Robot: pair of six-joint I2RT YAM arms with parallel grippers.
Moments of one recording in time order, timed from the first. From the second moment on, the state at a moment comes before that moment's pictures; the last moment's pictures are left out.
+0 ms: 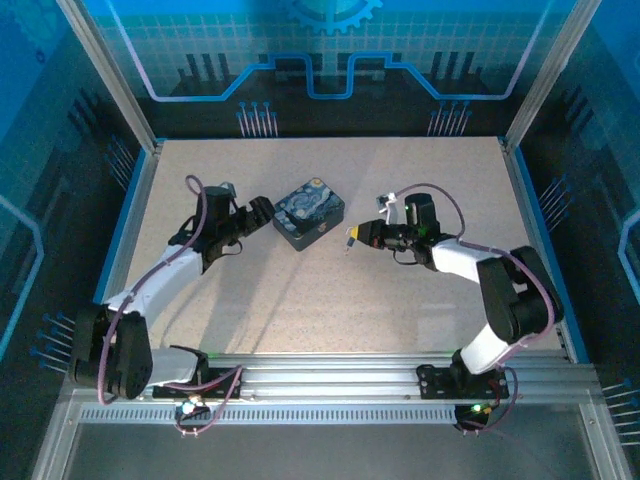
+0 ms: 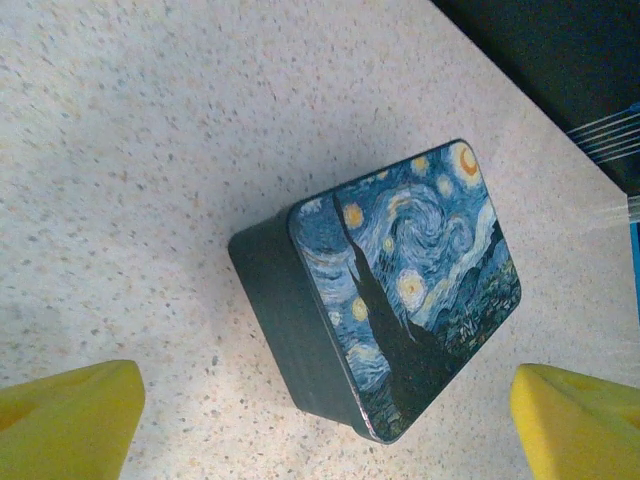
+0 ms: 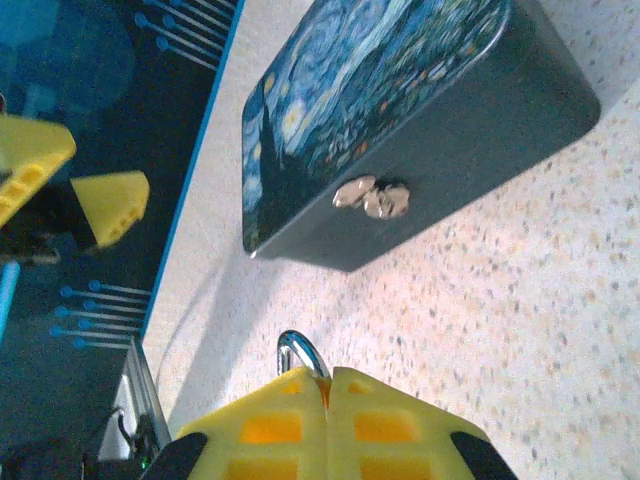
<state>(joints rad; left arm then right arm) -0.18 1.29 0.81 -0.18 0.13 -0.76 0.31 1.59 0.76 0.21 -0.74 0.58</state>
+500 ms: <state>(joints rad) -0.17 1.23 0.72 -0.19 0.11 -0.74 0.32 1.36 0.69 -0.33 -0.63 0.37</state>
